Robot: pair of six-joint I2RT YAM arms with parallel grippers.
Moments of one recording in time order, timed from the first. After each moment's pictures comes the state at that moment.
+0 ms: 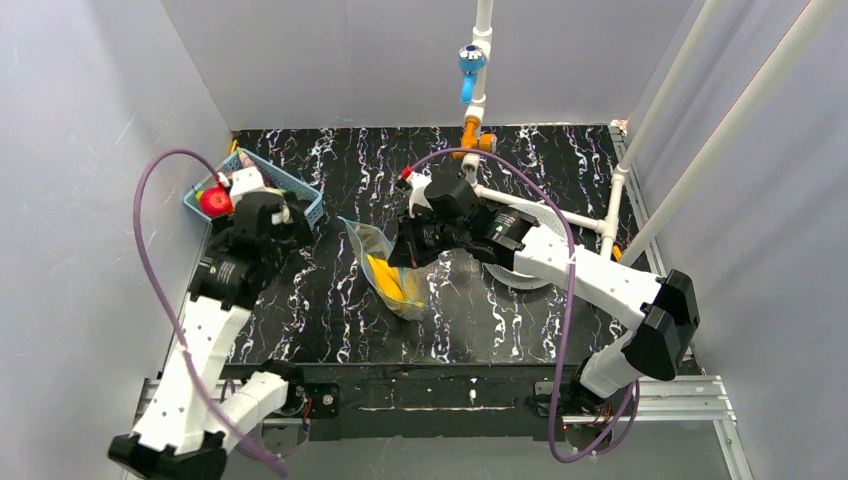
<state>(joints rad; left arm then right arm) -0.40 0.85 1.15 -0.95 -0.58 -0.43 0.97 1.52 1.40 -0.46 -0.28 0.50</state>
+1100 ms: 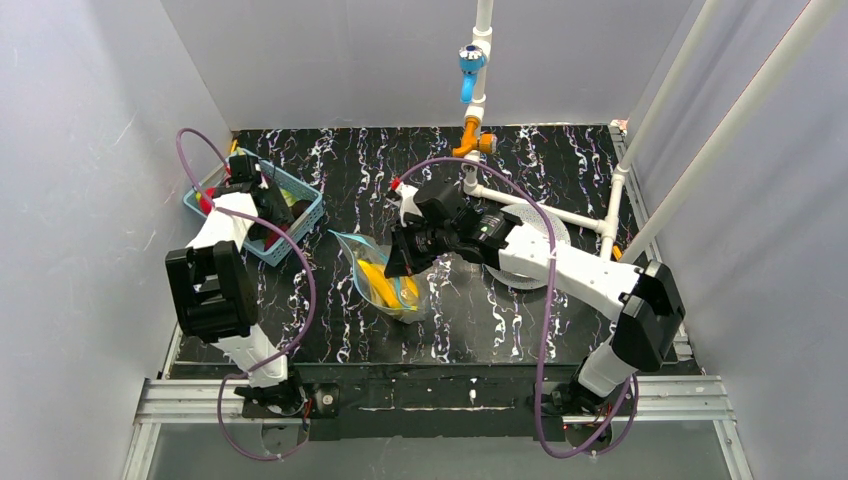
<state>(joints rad) 0.18 1.68 1.23 -0.60 -0.08 -0.27 0.97 1.58 1.38 -0.46 -0.36 0.49</state>
